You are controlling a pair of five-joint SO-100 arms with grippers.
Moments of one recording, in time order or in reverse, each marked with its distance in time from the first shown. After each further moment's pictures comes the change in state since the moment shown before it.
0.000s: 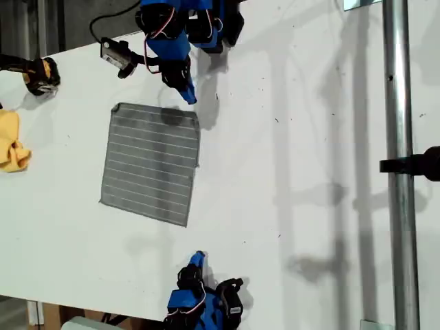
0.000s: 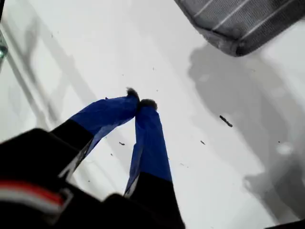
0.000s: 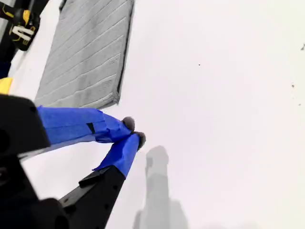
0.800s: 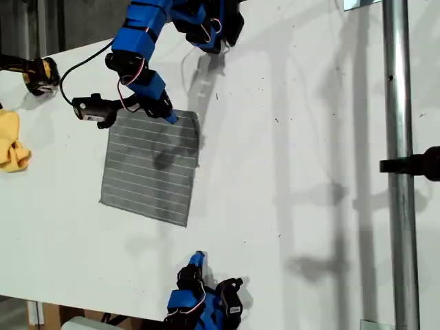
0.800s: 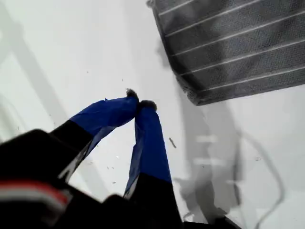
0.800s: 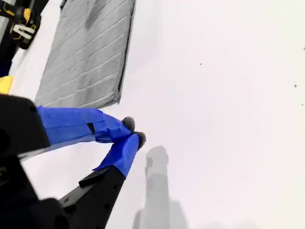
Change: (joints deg) arm 0 -0.4 0.0 0.0 0.0 -0.3; arm 1 8.1 -38.9 -39.0 11.6 -32.9
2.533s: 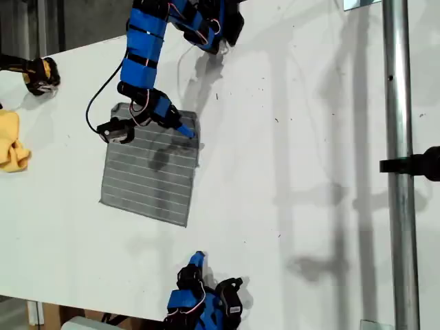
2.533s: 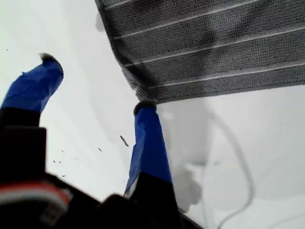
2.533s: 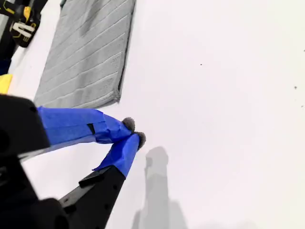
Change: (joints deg) arm 0 0.0 0.0 0.0 0.0 -0.3; arm 1 7.8 -13.2 13.4 -12.7 -12.8
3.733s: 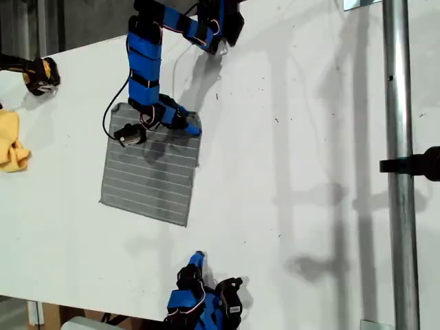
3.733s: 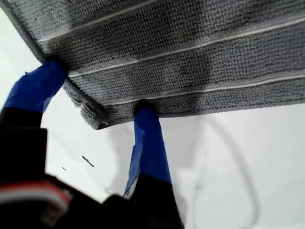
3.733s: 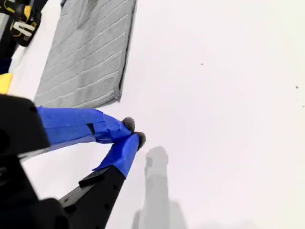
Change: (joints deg) arm 0 -0.2 0.0 0.0 0.0 0.0; arm 1 5.2 -17.0 2.5 -9.2 -3.0
